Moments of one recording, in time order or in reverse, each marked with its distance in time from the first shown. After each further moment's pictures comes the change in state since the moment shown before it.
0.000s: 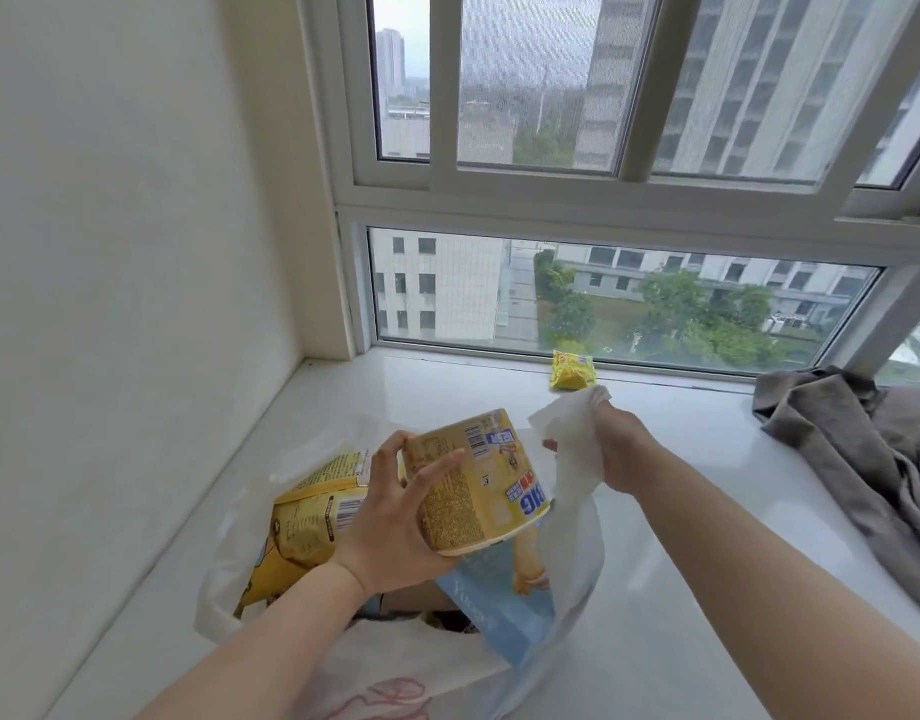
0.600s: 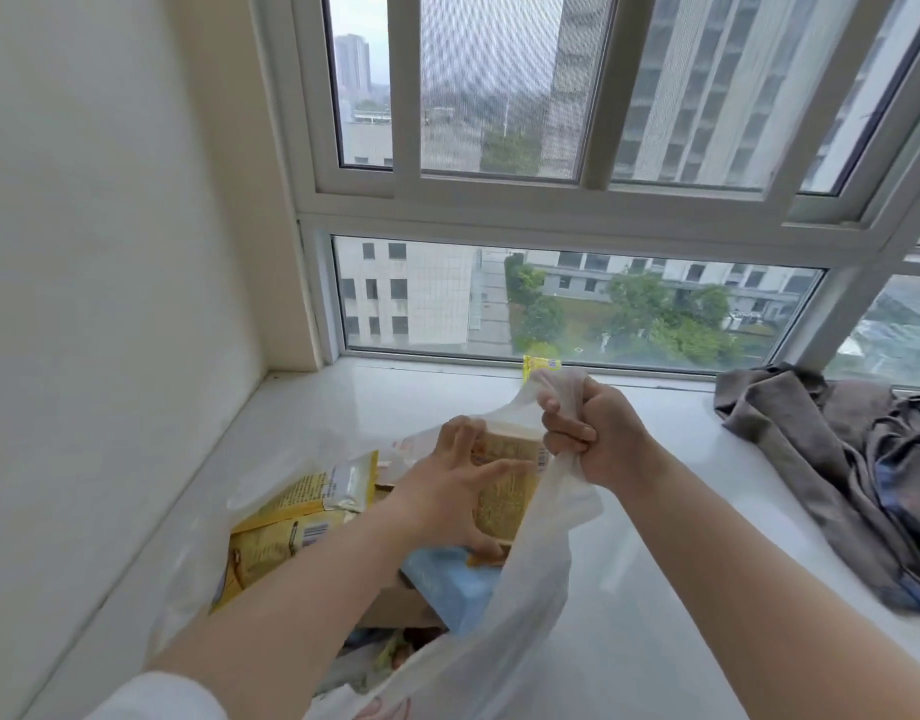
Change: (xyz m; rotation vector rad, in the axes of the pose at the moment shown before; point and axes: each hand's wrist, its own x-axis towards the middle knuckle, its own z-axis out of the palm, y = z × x) left_hand 0.082 0.029 0.036 0.342 -0.549 0.046; right_hand -0.037 -0.032 -0.002 0.521 -0.418 -0.088
